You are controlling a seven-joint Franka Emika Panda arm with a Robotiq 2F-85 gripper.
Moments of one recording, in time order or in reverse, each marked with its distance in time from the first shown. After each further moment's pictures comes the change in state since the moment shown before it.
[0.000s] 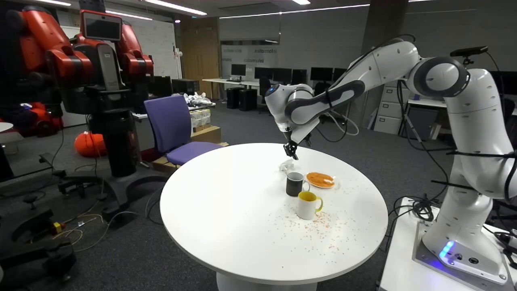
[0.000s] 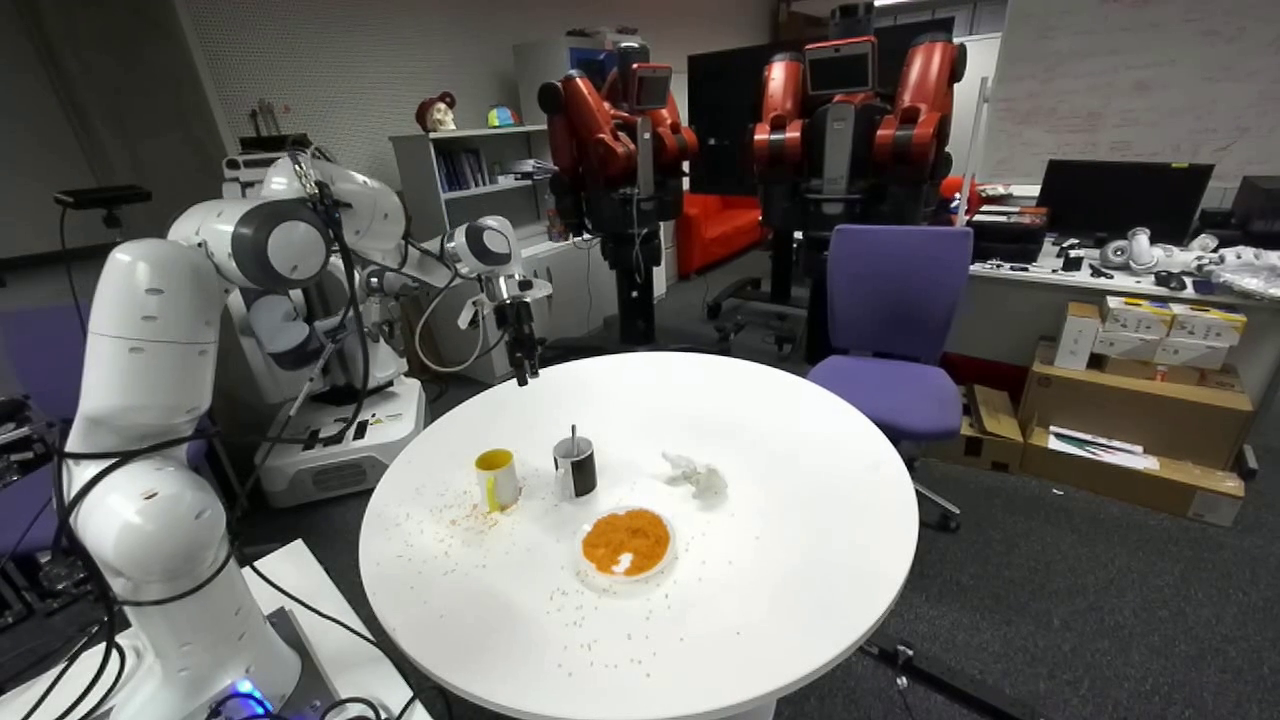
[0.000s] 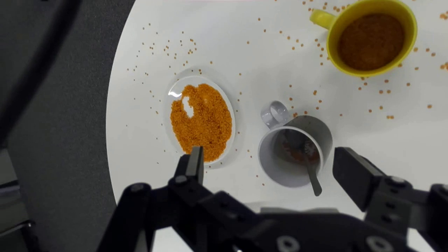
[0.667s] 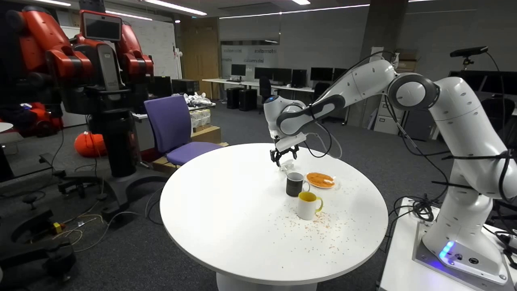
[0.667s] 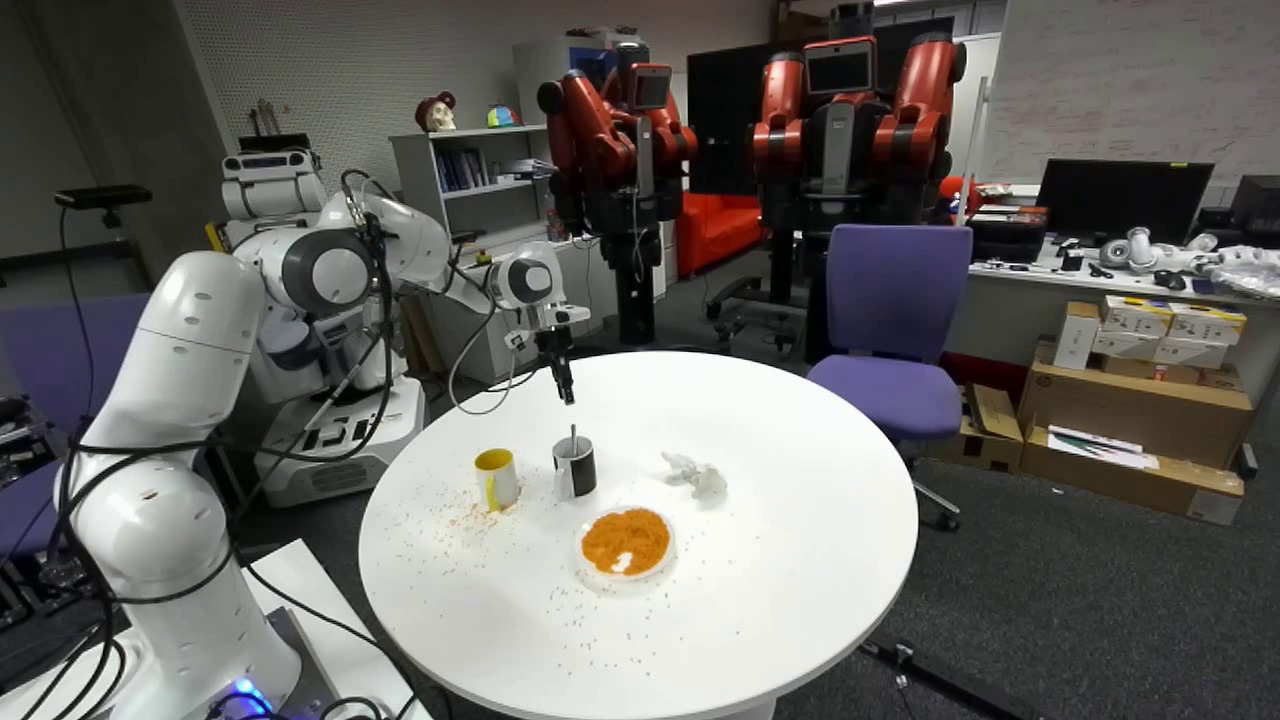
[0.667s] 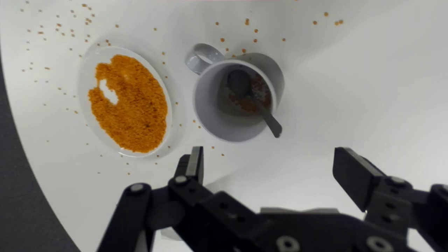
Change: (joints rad) arm -0.007 0.191 -0.114 0.121 0.162 0.291 0.105
